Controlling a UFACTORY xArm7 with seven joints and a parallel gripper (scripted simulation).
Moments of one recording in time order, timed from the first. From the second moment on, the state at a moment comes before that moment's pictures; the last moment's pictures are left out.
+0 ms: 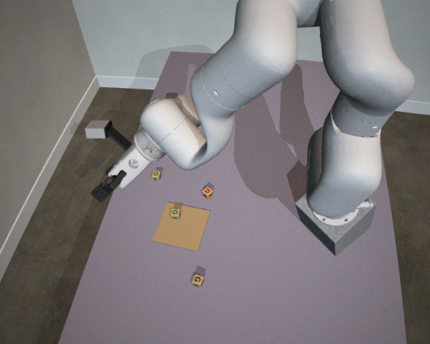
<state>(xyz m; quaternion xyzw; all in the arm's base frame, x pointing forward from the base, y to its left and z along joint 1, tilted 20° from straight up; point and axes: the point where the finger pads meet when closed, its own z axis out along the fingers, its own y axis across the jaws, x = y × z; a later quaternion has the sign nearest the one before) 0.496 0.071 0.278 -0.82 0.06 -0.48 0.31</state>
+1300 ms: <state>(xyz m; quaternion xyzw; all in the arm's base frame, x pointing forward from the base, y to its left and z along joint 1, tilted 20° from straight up) 0.471 0.134 0.268 -0.81 0.05 -0.50 0.30</state>
